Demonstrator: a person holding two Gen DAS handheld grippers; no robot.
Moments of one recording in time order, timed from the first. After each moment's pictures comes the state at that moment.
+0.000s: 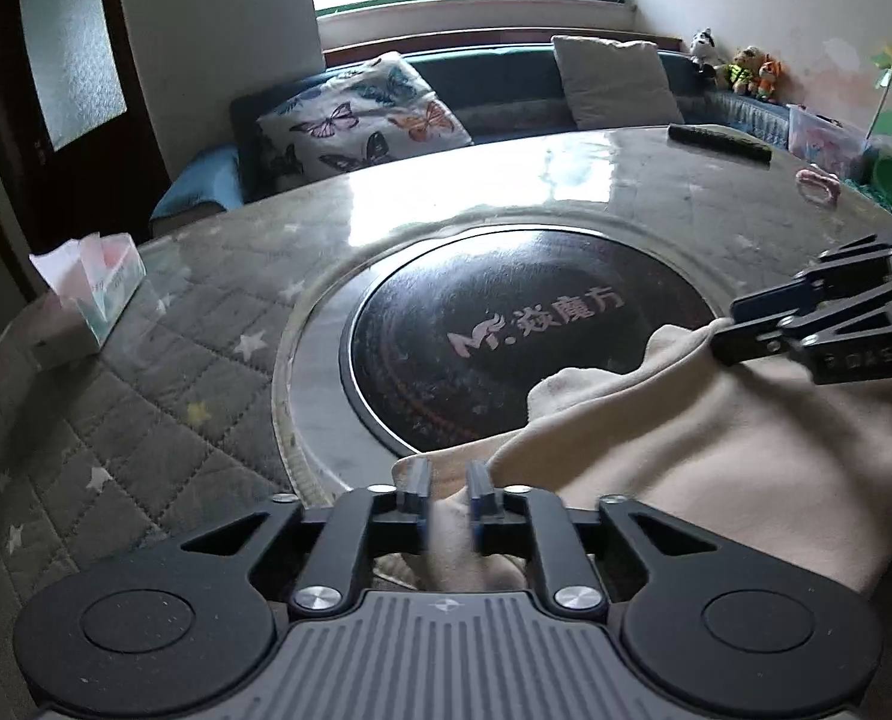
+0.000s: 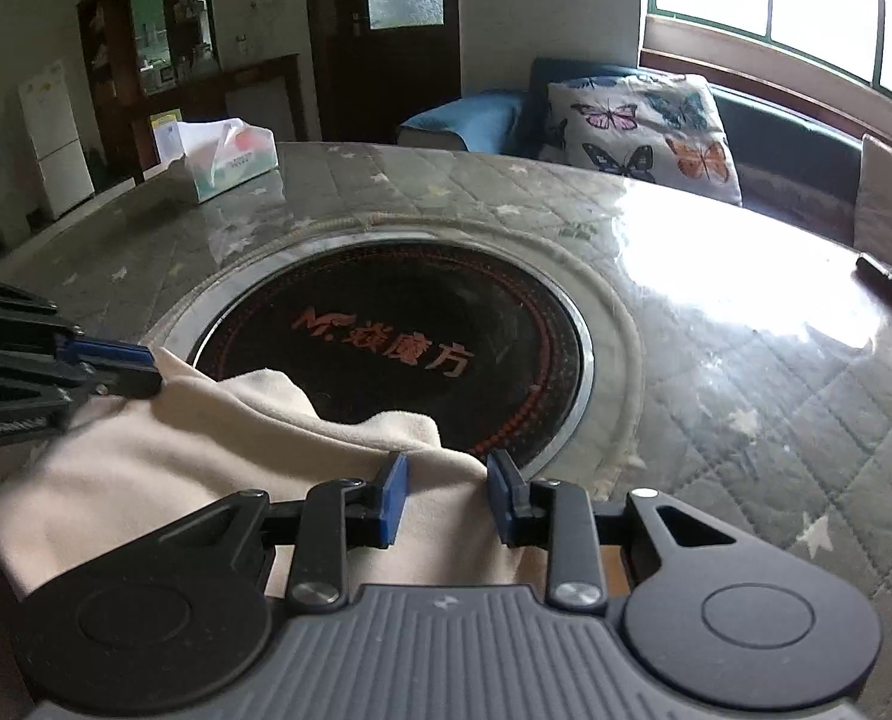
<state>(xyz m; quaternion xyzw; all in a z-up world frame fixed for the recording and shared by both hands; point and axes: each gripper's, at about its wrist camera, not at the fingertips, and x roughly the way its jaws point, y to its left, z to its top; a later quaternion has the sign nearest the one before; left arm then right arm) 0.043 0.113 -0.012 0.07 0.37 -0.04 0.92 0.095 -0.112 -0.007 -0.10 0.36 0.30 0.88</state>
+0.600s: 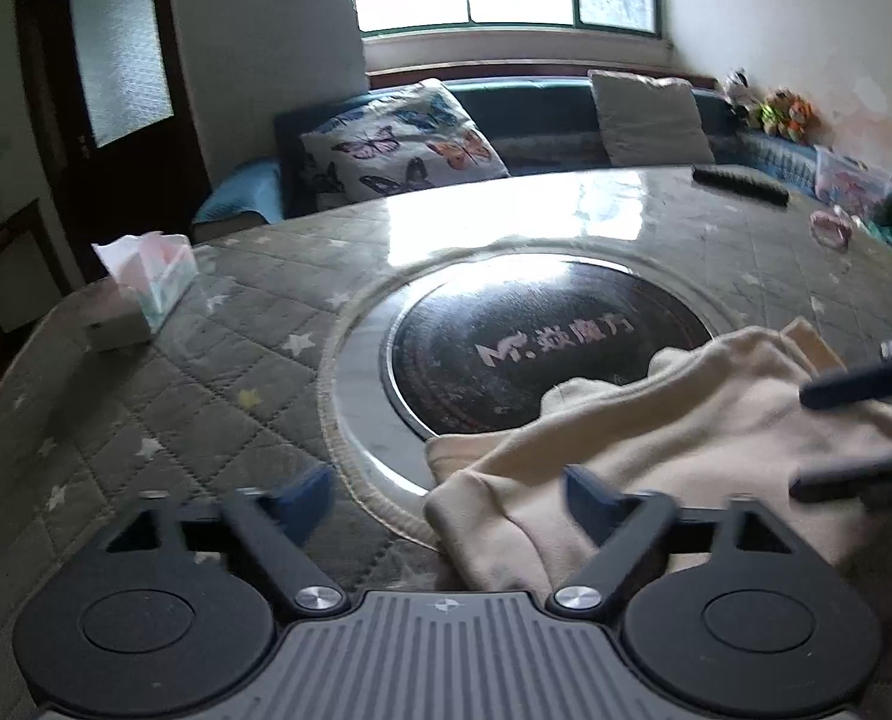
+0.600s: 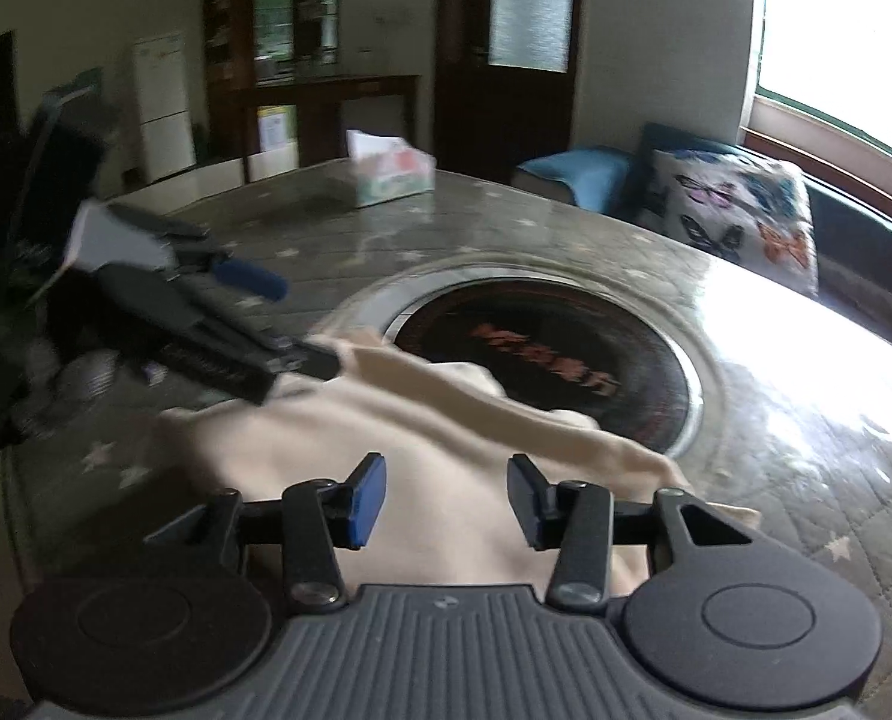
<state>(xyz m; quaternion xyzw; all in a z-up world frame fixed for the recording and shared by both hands) 0.004 0.119 0.008 0.05 0.34 0.00 0.94 -0.002 -0.094 0.027 -0.16 0.30 0.40 0.85</state>
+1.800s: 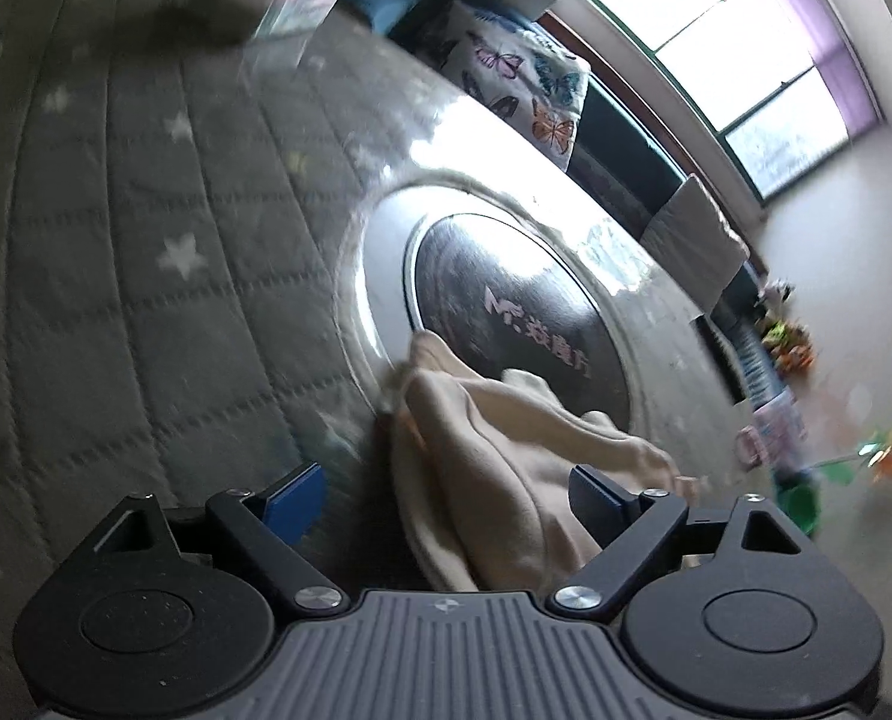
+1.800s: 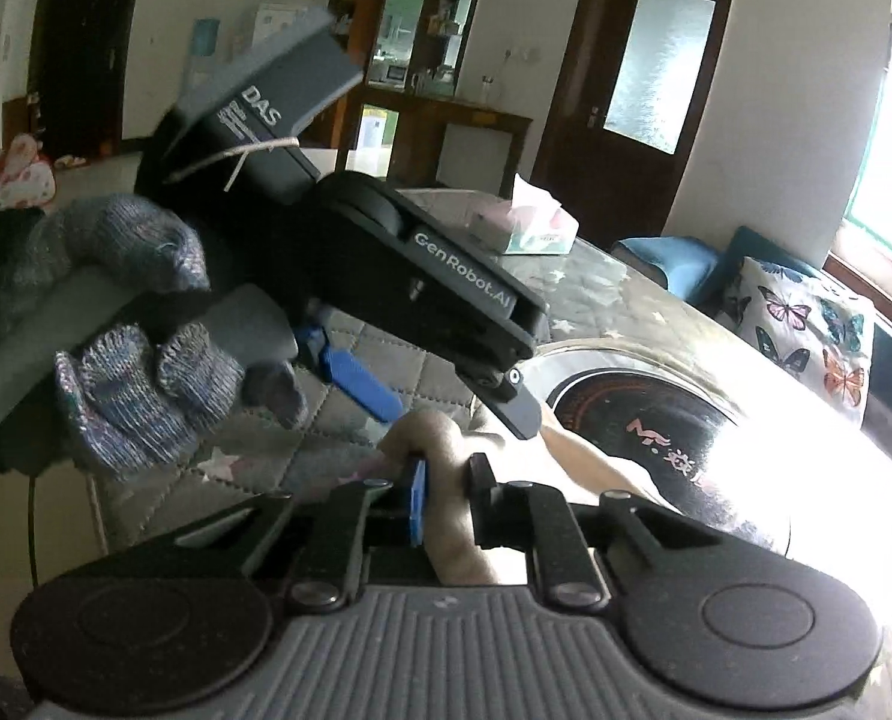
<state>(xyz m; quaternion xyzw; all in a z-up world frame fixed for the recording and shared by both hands) -0.017 0.177 -0.007 -0.36 0.40 0.00 0.84 -0.068 -0.022 0.030 -0.24 0.22 0.46 0.83</state>
